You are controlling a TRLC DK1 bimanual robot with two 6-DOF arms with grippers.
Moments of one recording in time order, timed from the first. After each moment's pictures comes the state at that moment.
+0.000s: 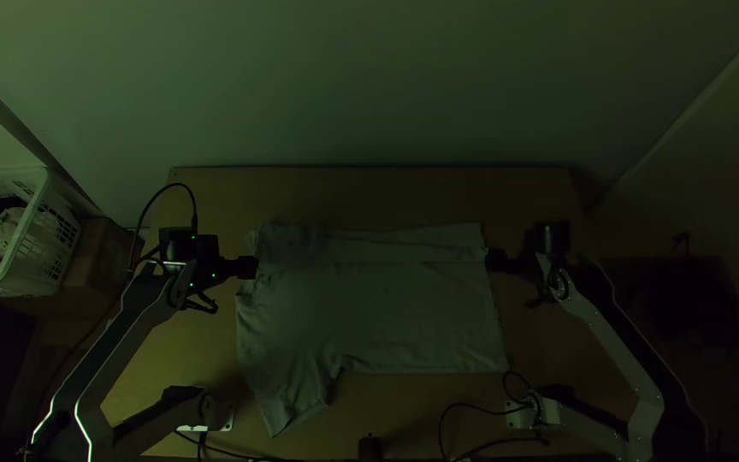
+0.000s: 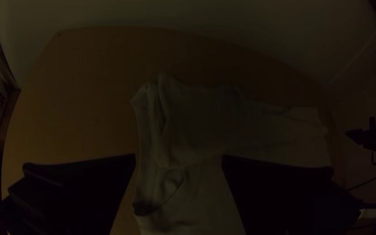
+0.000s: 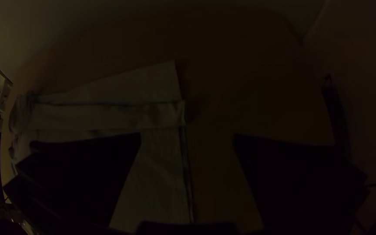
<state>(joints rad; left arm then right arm) -0.04 1.08 0.80 -0.47 0.17 -0.12 0.18 1.17 0.86 -0.56 0.06 0.22</state>
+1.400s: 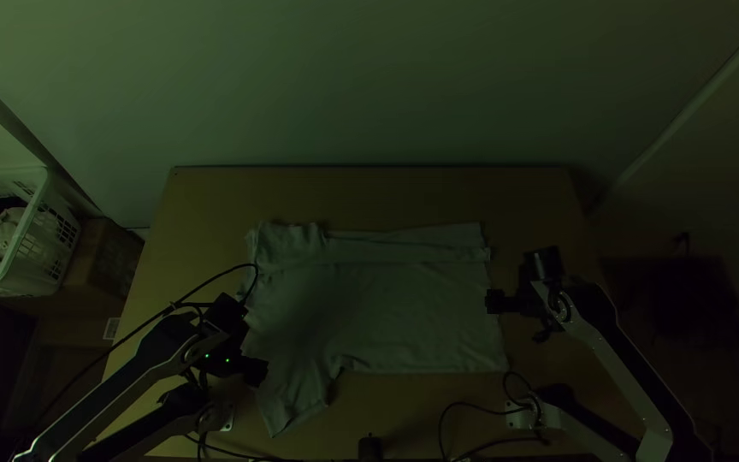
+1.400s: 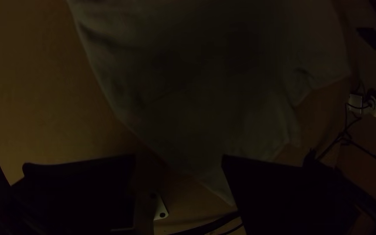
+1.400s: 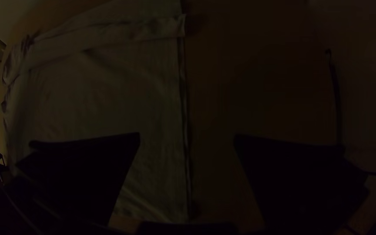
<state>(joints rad) -0.53 0.87 0.66 -1.21 0.15 -0.29 0.26 1.05 0.79 -0.90 0.06 0.24</state>
